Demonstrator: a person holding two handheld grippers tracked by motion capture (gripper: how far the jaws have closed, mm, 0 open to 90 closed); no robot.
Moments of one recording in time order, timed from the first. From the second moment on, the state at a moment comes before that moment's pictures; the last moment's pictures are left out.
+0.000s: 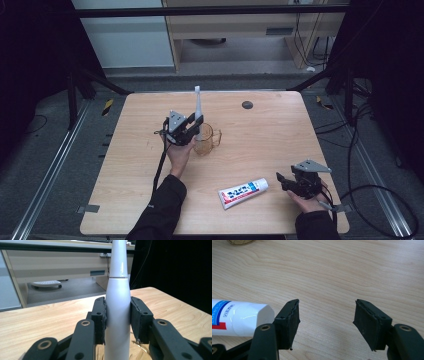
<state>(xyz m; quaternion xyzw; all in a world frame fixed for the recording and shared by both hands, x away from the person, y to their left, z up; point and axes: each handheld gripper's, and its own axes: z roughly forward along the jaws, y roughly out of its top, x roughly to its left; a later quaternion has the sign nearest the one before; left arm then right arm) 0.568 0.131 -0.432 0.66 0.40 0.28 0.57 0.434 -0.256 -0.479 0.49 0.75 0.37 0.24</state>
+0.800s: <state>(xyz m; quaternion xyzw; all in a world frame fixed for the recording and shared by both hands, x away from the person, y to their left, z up) 0.558 0.135 -0.449 0.69 0.39 0.28 0.55 0.433 -0.255 -0.479 0.50 0.75 0.37 0.24</state>
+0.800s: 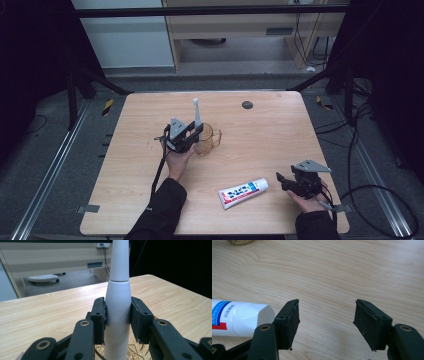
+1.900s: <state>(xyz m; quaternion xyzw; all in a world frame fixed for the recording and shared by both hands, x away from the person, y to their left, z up) 0.547 0.142 -0.437 0.70 0.39 0.27 0.53 0.432 -0.254 -0.476 0.50 0.74 0.38 0.24</state>
